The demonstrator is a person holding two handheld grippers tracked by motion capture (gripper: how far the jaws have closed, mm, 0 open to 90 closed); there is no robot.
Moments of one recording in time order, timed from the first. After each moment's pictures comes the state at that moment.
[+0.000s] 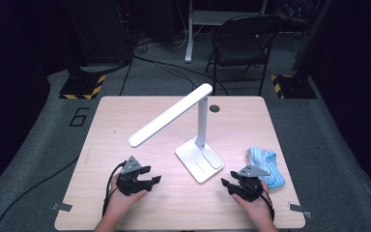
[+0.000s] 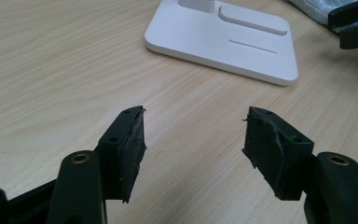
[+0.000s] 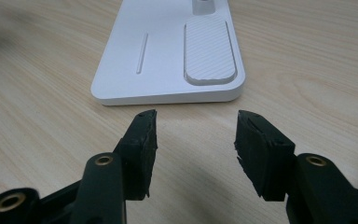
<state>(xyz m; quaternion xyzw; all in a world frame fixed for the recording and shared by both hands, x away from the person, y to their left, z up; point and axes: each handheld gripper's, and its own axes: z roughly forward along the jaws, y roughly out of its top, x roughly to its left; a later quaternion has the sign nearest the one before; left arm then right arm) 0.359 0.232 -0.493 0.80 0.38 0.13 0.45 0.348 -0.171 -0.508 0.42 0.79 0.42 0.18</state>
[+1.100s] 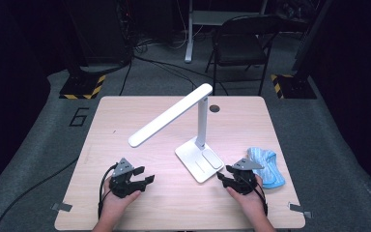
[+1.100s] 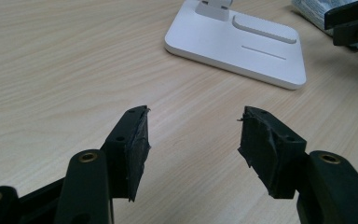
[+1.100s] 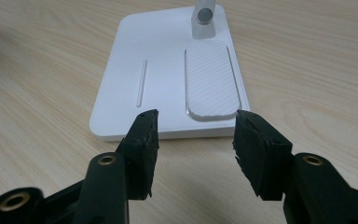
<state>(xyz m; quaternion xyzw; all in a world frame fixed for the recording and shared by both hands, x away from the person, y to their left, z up) 0.349 0.249 -0.490 0.78 0.40 0.14 0.46 0.364 -0.154 -0.498 0.42 0.78 0.42 0.18</state>
